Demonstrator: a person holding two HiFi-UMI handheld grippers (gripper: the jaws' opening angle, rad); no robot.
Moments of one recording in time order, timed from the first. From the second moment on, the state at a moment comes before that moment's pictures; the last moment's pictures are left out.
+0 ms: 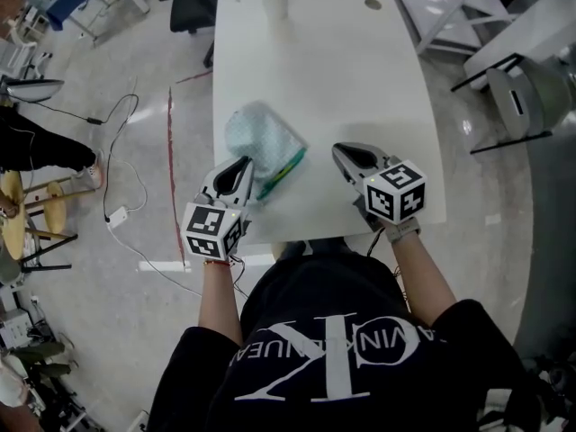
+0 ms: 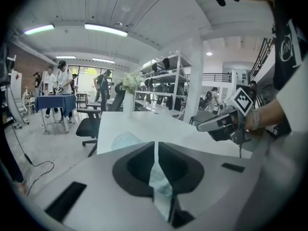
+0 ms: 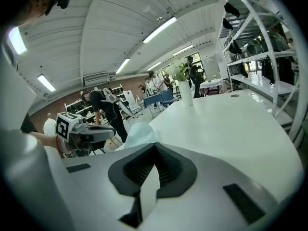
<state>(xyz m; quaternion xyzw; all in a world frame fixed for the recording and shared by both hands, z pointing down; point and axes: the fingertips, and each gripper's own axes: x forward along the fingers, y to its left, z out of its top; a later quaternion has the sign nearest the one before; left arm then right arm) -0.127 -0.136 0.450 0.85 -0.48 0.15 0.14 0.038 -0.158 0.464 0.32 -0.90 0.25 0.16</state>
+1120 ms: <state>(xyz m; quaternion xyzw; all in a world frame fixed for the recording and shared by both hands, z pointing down) -0.207 -0.161 0.334 0.78 -0.62 0.03 0.03 0.045 -0.208 0.353 0.36 -0.93 0.09 0.04</state>
